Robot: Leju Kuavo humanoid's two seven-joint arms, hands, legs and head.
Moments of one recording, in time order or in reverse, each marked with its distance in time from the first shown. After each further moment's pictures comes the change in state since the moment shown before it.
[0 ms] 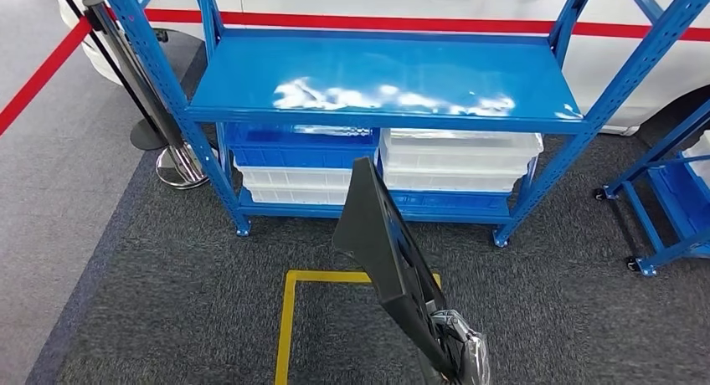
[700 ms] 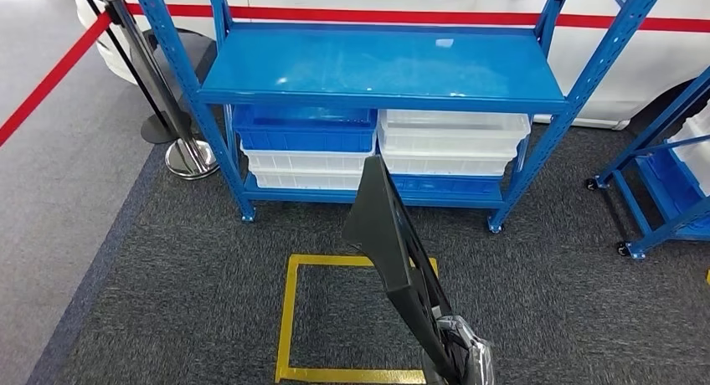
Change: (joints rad) left arm -0.007 0.010 0.010 -0.003 -0.056 -0.019 0.007; right arm 0.046 0.037 -0.028 -0.025 0.028 -0.007 0.023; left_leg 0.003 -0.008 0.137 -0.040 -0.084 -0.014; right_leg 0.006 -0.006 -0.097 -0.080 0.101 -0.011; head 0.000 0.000
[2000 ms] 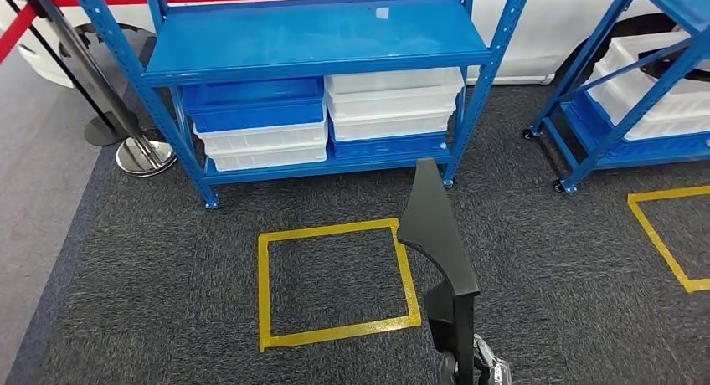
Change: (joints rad) left arm -0.019 0.026 0.001 0.000 -0.105 -0.043 0.008; right arm 0.135 0.101 -0.117 -0.076 -0.049 0.124 -0.064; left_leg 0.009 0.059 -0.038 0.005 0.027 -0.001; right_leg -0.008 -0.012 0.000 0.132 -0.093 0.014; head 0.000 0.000
